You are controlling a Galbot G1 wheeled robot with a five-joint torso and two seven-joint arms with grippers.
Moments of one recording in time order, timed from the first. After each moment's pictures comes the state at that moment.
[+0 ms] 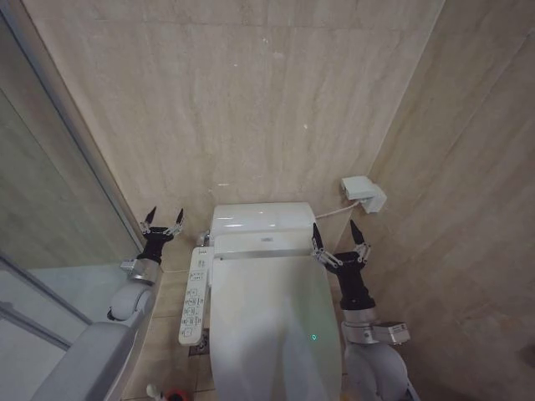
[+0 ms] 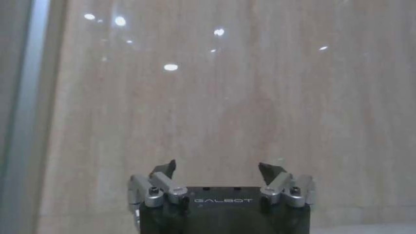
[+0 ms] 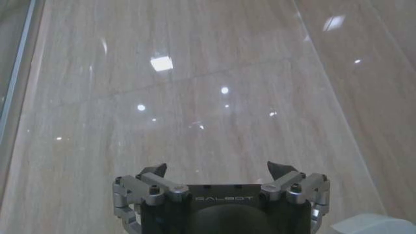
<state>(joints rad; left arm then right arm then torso) 0.81 -1.01 -0.24 -1.39 -0.58 -0.46 0.02 -1.39 1.41 0.44 2.09 0.28 0.45 -0.03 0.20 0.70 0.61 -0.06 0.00</state>
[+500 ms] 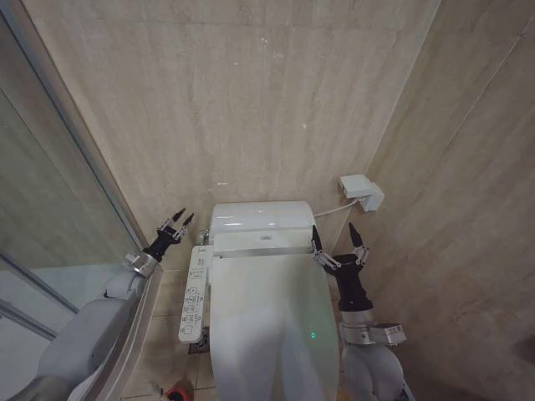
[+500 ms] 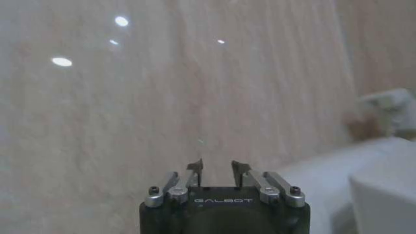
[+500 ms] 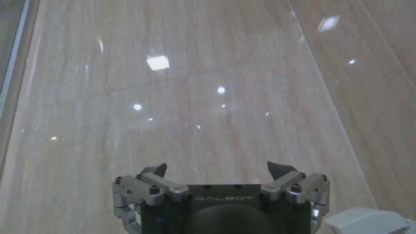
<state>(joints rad) 0.53 -0.98 -0.03 -0.92 -0.69 -0.66 0.58 -1.39 1.42 0.44 2.06 0.28 0.47 -0.04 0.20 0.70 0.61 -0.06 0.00</state>
